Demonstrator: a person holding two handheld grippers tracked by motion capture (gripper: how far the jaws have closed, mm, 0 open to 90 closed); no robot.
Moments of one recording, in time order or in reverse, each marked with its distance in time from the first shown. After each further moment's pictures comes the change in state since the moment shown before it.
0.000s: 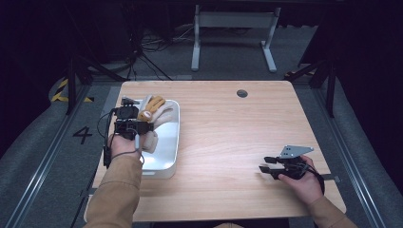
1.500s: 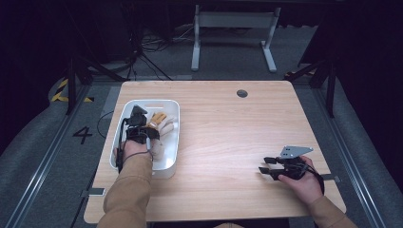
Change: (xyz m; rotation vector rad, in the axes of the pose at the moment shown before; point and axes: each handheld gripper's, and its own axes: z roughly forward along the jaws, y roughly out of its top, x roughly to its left) left arm 0.012 -0.009 0.071 0.168 0.064 -0.116; right arm -0.003 -0.004 0.004 0.004 0.018 -0.001
